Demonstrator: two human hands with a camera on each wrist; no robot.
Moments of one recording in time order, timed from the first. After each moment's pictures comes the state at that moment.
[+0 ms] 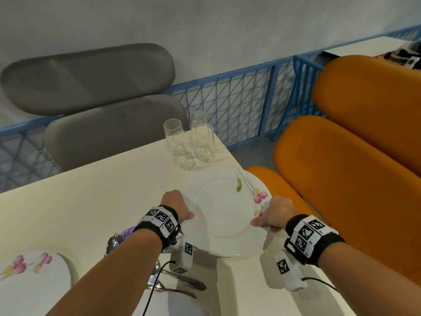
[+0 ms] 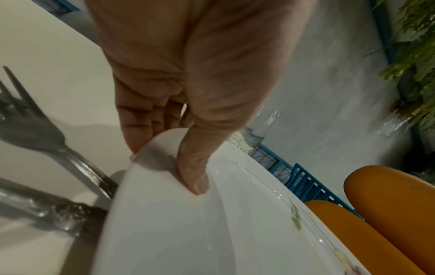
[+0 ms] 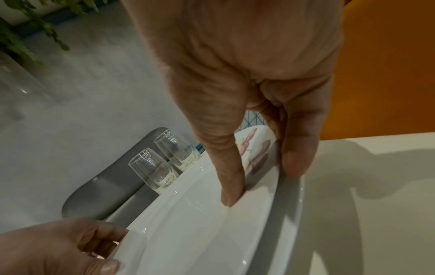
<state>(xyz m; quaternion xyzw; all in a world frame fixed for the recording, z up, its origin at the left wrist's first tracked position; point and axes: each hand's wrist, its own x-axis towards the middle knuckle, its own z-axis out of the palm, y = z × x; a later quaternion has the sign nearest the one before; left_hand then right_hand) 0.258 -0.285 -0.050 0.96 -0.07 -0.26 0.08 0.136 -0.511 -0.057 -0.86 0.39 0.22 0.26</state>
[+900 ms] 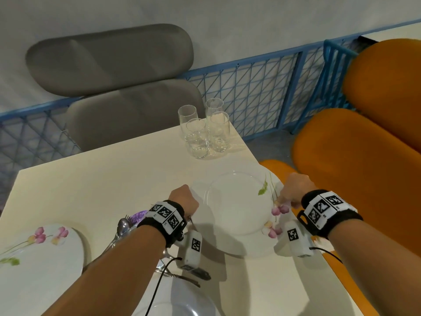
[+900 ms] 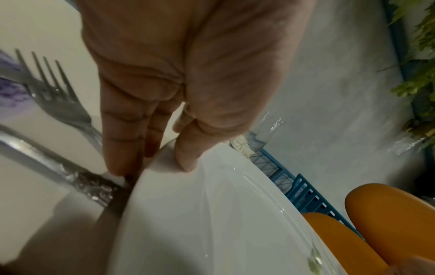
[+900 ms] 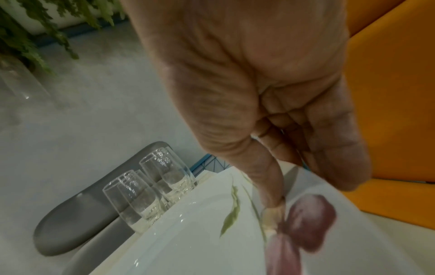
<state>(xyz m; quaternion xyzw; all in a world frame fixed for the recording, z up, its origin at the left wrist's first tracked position) 0.244 -0.278 -0.057 0.95 -0.05 -0.28 0.13 0.178 -0.541 -0.040 -0.90 0.34 0.26 0.14</state>
